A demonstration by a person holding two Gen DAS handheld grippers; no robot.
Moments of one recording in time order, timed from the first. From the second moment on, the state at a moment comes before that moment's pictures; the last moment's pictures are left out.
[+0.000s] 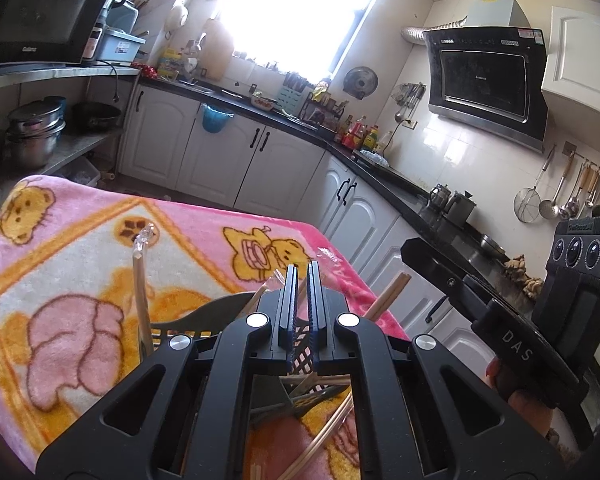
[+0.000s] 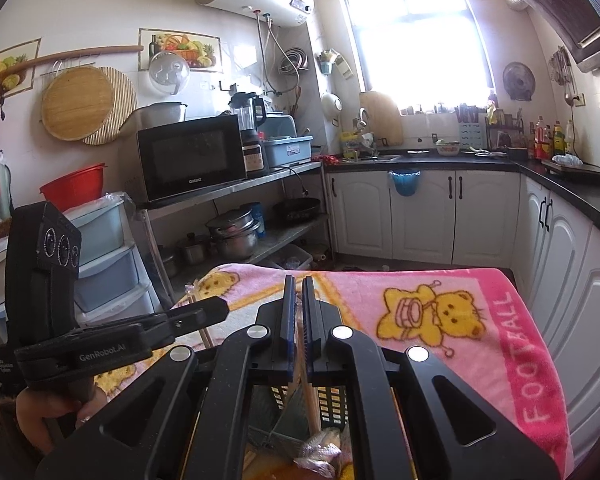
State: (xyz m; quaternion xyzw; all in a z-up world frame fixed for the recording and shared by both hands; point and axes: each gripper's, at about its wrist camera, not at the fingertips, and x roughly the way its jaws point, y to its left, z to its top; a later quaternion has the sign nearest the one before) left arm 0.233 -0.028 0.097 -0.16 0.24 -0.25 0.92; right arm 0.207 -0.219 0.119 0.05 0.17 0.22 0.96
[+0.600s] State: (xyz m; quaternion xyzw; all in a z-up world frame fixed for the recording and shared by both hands) left arm 0.206 -0.013 0.093 -0.16 0.24 -0.23 0.93; right arm 0.192 -0.230 0.117 0.05 0.18 0.20 0.96
